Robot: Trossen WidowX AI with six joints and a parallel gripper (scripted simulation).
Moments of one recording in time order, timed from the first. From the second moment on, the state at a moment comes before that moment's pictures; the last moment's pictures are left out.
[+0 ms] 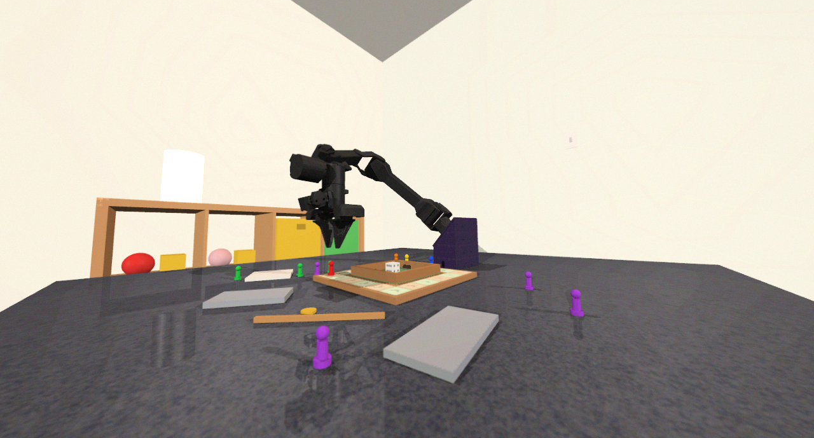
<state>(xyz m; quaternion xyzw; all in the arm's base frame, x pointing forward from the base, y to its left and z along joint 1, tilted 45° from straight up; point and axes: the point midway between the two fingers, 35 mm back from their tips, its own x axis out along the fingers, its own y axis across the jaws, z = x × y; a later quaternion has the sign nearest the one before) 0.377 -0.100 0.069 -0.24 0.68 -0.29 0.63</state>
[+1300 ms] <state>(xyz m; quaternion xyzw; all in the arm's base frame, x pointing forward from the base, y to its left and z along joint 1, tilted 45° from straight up) 0.378 -0.141 0.033 -0.23 0.67 -0.30 0.64</state>
